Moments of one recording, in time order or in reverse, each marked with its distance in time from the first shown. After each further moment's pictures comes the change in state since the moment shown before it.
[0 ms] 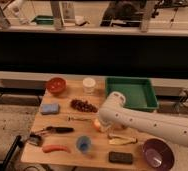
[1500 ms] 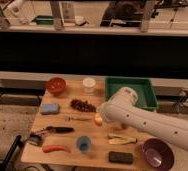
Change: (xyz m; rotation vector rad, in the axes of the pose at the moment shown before) arm -0.010 -0.011 -0.079 0.131 -0.029 -0.018
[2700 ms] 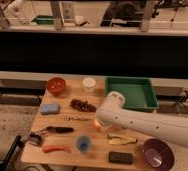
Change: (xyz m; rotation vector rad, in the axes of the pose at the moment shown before) arm 0.004 0.017 0.063 -0.100 0.072 -0.022
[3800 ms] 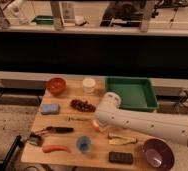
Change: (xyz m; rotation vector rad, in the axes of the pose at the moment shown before) arm -0.003 0.003 0.011 -0.037 0.018 -0.007
